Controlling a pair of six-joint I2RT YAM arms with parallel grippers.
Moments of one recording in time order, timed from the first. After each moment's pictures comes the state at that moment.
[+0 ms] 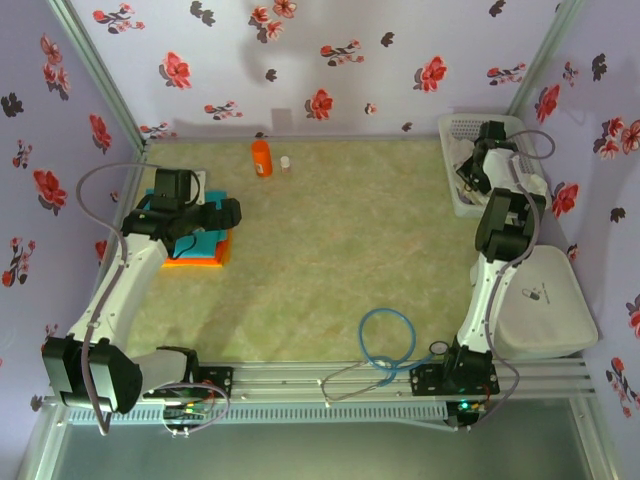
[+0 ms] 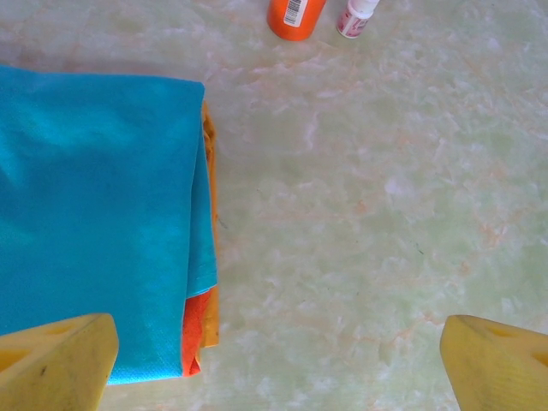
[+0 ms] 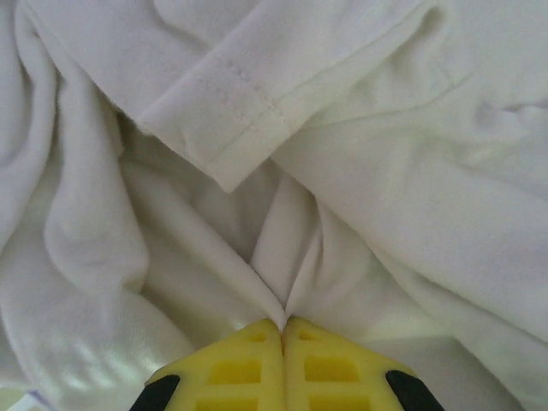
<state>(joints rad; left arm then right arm) -0.19 1.21 1.11 -0.73 0.08 -0.23 -0.20 2.31 1.99 -0.81 0.08 0.66</state>
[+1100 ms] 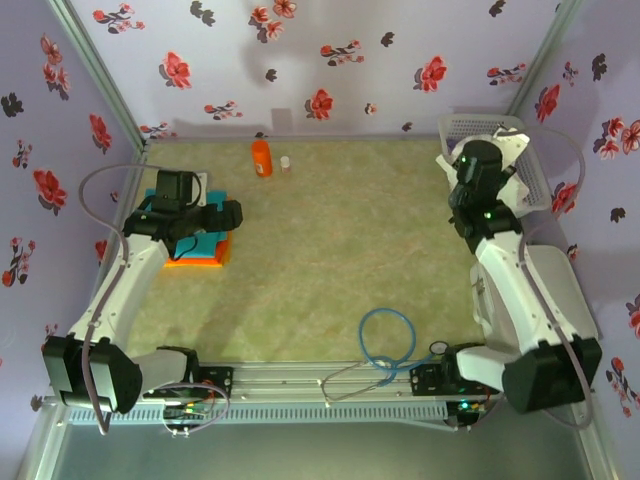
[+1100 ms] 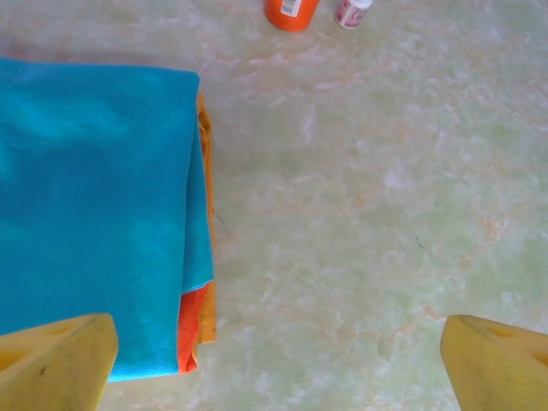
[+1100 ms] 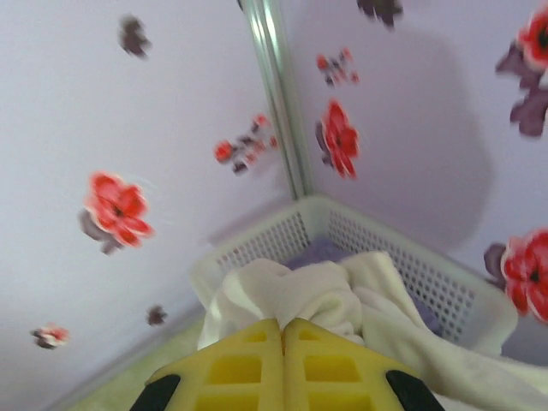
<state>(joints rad) -0.20 1.21 1.09 -0.72 0.09 -0.23 0.22 1.16 1.13 -0.13 0.72 0.35</state>
